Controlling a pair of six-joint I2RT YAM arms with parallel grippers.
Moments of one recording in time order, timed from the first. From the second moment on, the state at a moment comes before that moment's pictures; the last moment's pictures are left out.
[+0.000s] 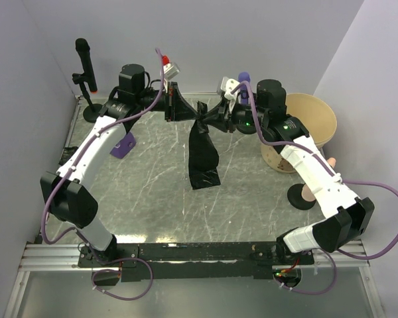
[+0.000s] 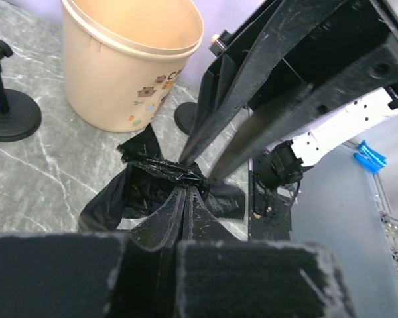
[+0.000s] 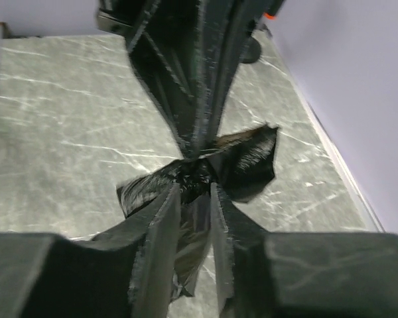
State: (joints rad) left arm -0.38 1.64 1.67 -0.25 1.11 -0.21; right arm 0.45 1.39 1.49 -0.34 -0.78 -0.39
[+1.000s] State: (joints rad) left arm -0.39 1.59 1.62 -0.29 1.07 -0.16; right arm 0.47 1.40 1.49 -0.30 -0.83 -0.35
